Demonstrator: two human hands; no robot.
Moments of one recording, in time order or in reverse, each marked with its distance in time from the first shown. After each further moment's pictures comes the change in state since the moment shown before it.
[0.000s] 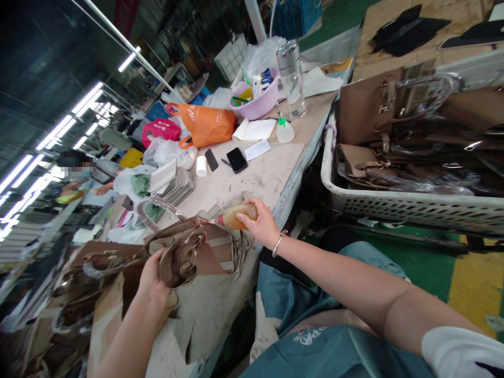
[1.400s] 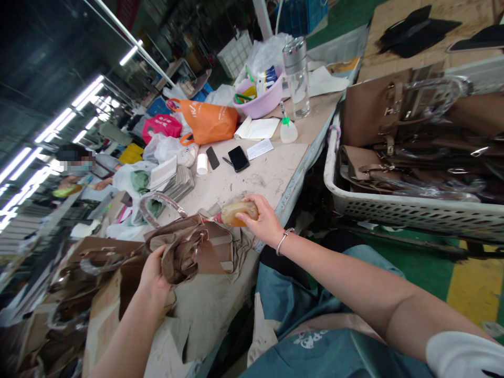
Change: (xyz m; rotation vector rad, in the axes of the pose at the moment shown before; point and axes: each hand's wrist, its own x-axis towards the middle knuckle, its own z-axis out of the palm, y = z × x) left_hand 0.004 -0.001 0.006 -0.035 -0.015 -0.051; right_hand 0.009 -0.004 -0.009 -0.097 -0.040 -0.212
